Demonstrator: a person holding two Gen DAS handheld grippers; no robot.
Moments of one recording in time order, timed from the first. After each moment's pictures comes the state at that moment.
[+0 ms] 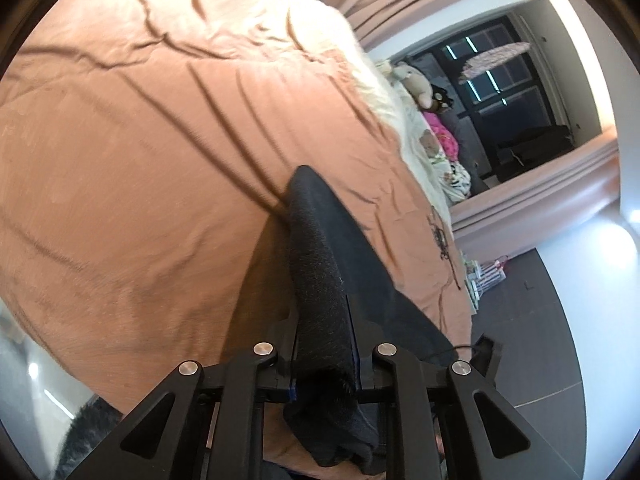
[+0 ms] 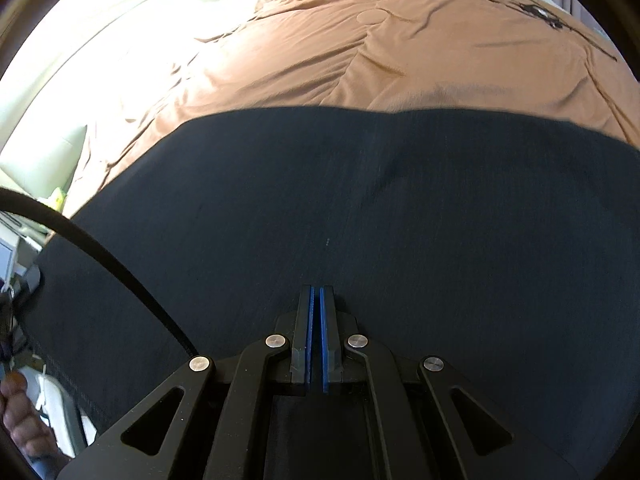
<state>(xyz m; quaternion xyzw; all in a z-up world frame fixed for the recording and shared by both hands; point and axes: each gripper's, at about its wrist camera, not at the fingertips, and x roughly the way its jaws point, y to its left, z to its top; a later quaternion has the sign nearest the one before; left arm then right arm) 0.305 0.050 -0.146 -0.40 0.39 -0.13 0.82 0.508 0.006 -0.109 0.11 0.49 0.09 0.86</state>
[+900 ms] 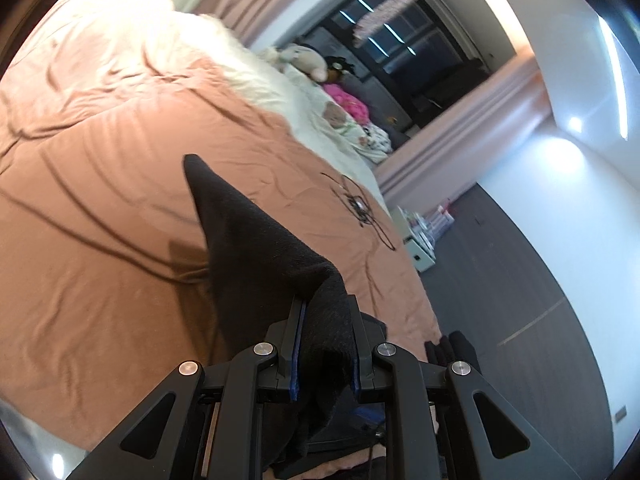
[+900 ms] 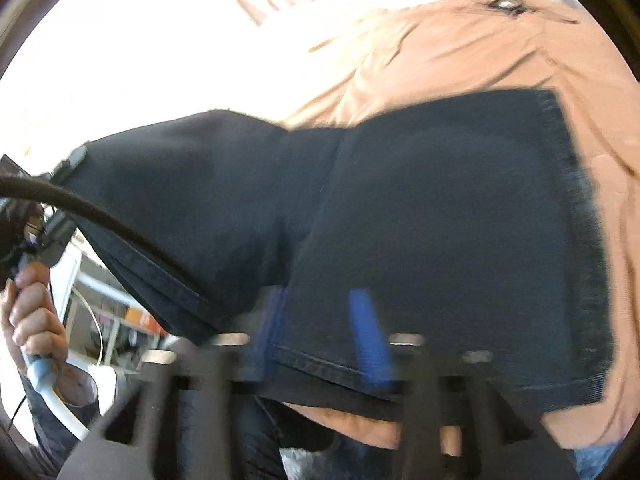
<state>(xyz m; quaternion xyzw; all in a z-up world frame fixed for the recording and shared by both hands) 0.325 -0.049 -0.046 -0.30 0.34 -0.28 0.85 0.392 -0.100 -0.056 0.19 0.41 0.14 0.88</state>
